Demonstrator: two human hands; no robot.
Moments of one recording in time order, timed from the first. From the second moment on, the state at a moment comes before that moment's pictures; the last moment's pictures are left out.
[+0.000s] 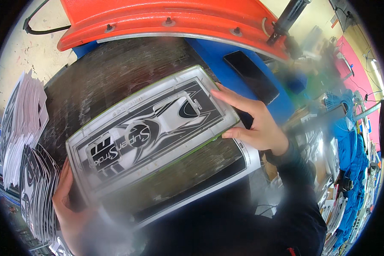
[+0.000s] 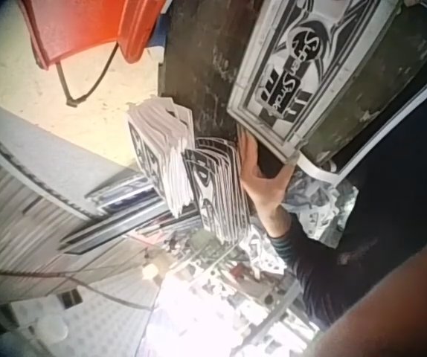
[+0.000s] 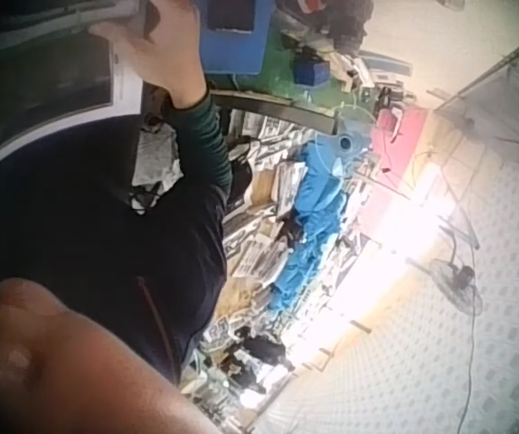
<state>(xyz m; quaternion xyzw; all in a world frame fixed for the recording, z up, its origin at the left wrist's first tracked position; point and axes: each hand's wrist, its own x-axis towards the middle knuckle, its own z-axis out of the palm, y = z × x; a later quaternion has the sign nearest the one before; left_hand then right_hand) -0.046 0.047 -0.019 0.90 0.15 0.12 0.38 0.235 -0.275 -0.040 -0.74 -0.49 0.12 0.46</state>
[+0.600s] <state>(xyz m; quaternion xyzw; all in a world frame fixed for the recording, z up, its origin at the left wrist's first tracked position) -0.041 0.050 -0.020 0.91 0.13 0.13 0.38 0.238 -0.276 -0.037 -0.74 -0.50 0.08 0.45</state>
